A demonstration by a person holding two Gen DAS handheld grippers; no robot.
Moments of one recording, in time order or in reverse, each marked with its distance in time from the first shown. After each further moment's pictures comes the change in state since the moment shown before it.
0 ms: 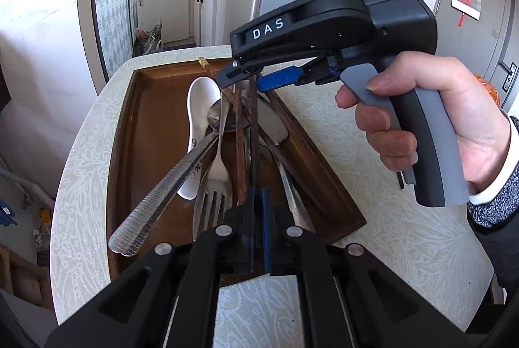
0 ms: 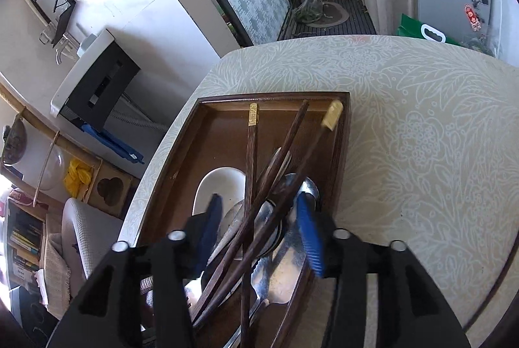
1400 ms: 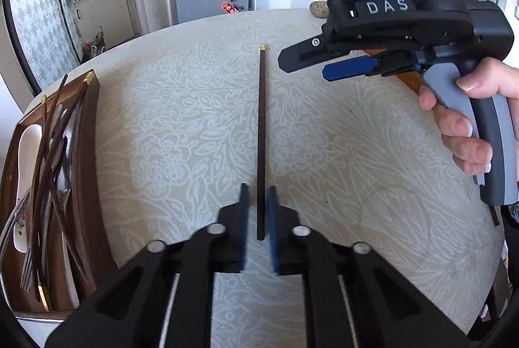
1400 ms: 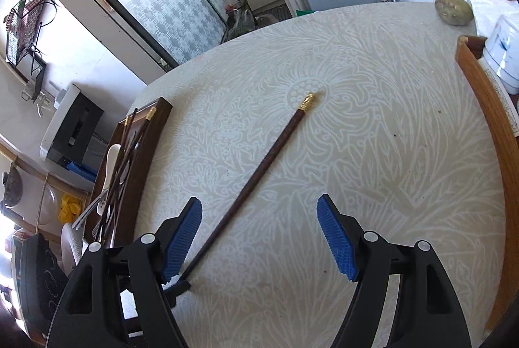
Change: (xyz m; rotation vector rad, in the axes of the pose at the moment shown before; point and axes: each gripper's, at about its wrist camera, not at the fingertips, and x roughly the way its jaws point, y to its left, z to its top) left arm 0.091 -0.156 0.026 0.195 0.132 -0.092; right arm -0.141 -0.195 -0.095 0.221 -0.084 -0.072
